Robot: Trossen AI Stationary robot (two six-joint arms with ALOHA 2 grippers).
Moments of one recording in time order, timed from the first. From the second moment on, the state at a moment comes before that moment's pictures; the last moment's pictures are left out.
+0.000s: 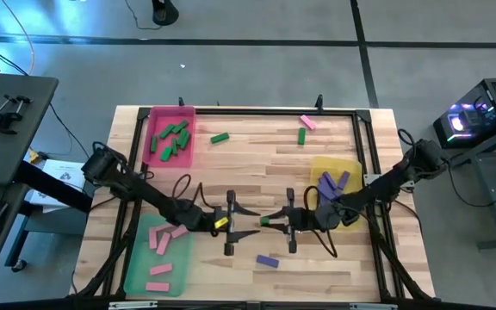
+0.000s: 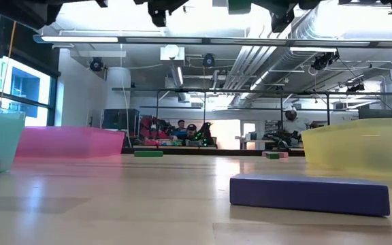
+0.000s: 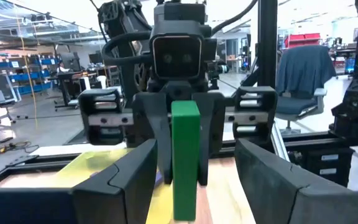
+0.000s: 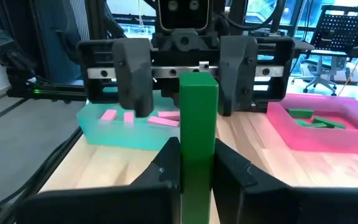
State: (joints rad) left arm -0.45 1.78 0.78 1.12 -0.44 0.14; right arm 0.50 1.53 0.72 0.67 0.47 0.00
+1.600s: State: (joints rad) left arm -0.08 1.19 0.85 -0.79 -0.87 -0.66; right arm 0.51 1.53 0.72 0.20 0.46 0.49
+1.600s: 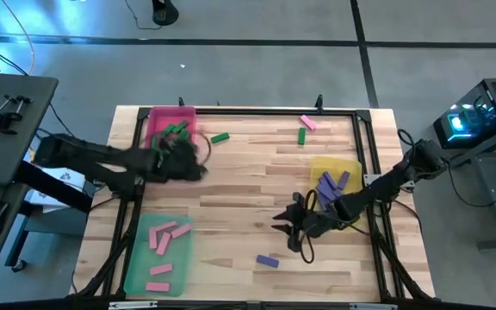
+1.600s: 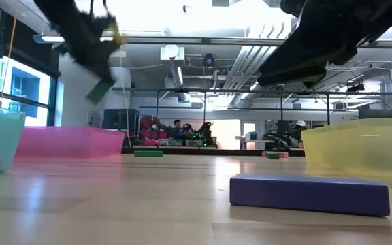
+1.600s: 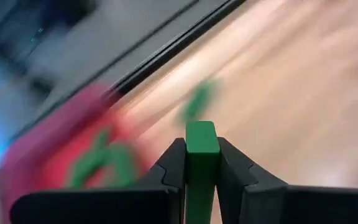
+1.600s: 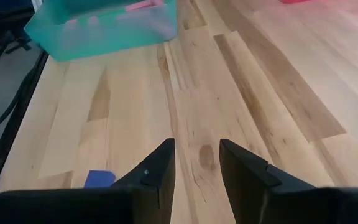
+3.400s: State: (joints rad) left arm -0.11 1.03 0.59 -0.20 -0.64 -0.51; right arm 0.68 1.93 0.77 0.59 0.34 0.18
